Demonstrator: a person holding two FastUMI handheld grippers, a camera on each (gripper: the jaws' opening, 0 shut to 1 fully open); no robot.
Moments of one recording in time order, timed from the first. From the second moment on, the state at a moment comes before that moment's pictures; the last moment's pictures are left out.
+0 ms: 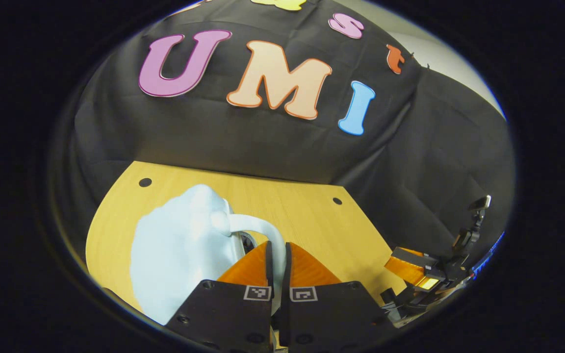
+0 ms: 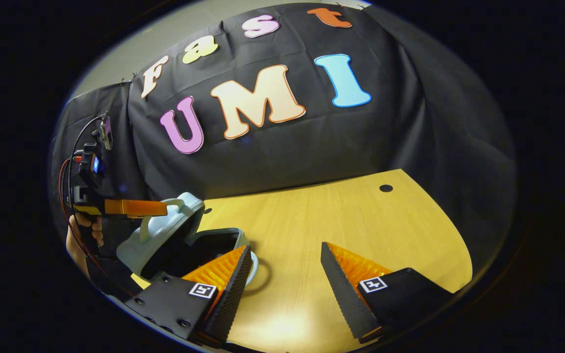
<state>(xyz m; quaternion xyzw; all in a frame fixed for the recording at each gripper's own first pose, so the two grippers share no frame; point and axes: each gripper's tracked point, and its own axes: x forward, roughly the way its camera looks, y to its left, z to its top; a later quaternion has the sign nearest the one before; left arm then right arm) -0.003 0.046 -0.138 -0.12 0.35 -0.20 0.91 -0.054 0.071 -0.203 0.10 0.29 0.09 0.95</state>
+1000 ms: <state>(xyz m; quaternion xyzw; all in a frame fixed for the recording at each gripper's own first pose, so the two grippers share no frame) -0.014 -0.015 -0.085 -0.01 0.15 -0.06 0.99 -0.015 0.034 -0.100 0.07 0.14 0.12 0.98</state>
